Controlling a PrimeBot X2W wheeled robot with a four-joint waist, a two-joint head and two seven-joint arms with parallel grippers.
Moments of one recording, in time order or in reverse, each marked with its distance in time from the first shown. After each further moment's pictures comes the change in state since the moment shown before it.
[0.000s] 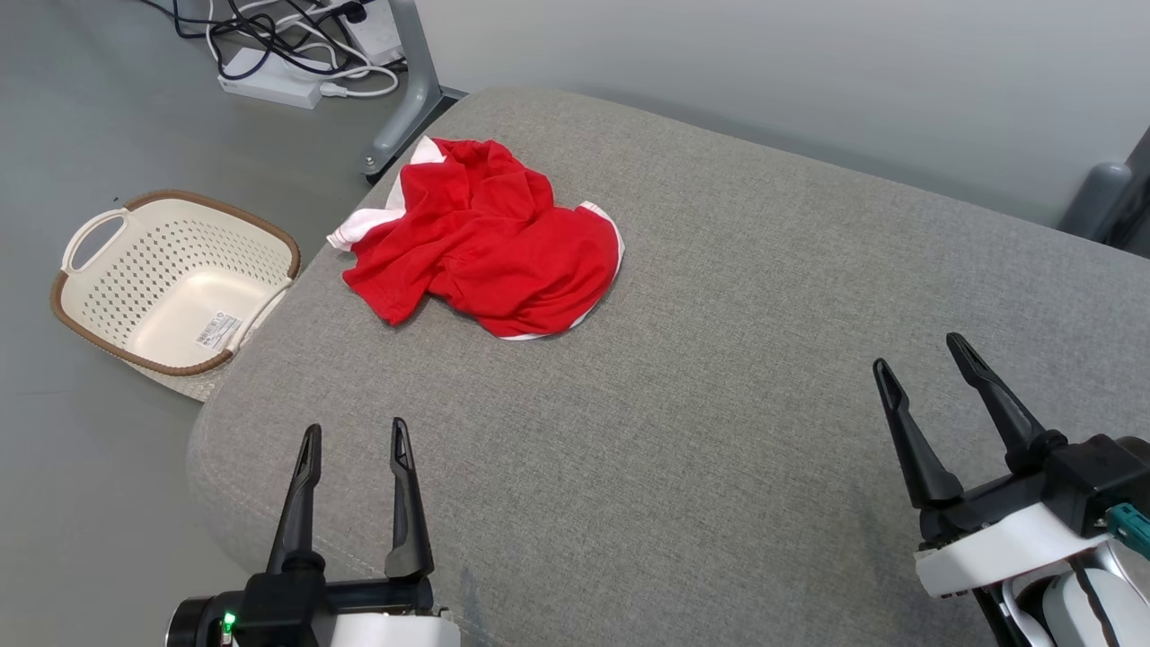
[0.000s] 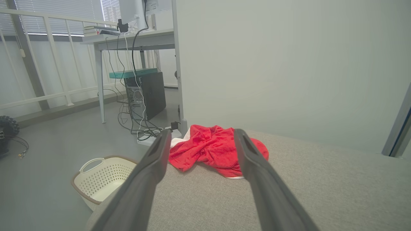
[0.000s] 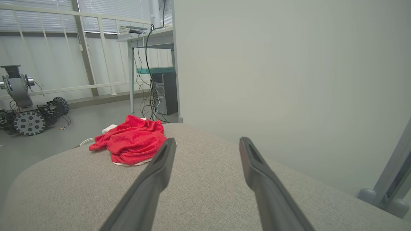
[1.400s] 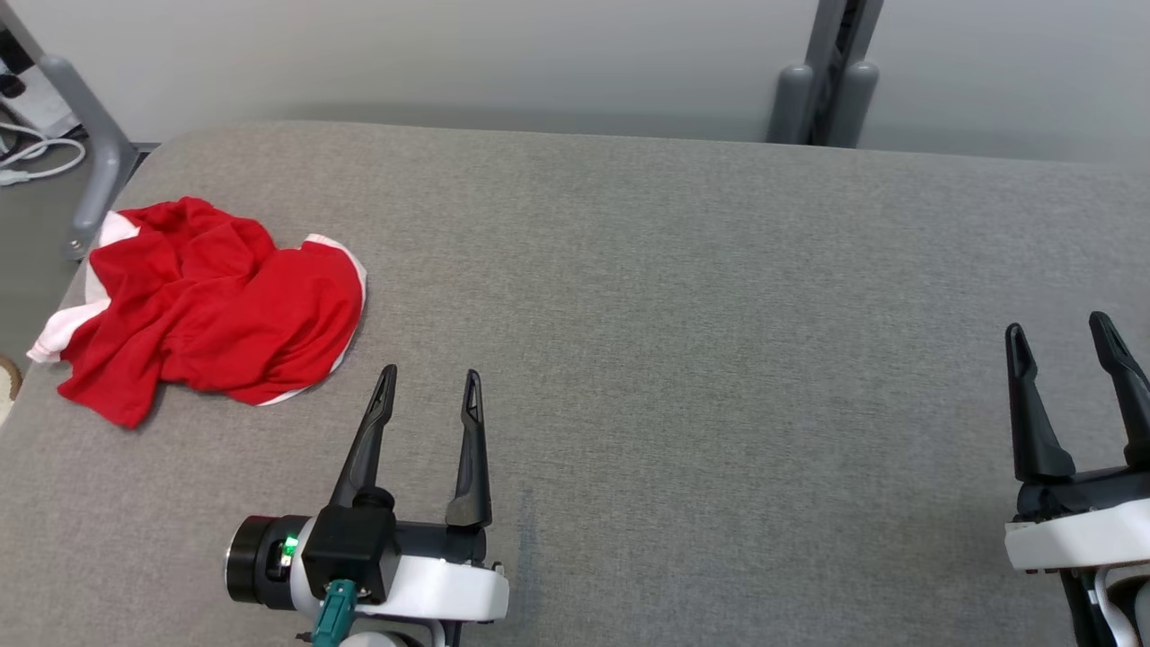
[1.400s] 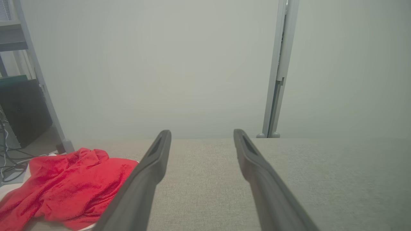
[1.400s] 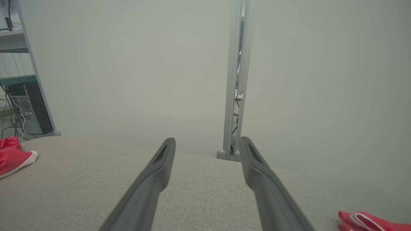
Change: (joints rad) left arm -0.155 0.000 -0.091 0.110 0.001 -0.048 0.000; right arm 0.053 0.041 -0.238 -0.058 -0.022 0.000 0.000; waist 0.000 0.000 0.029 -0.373
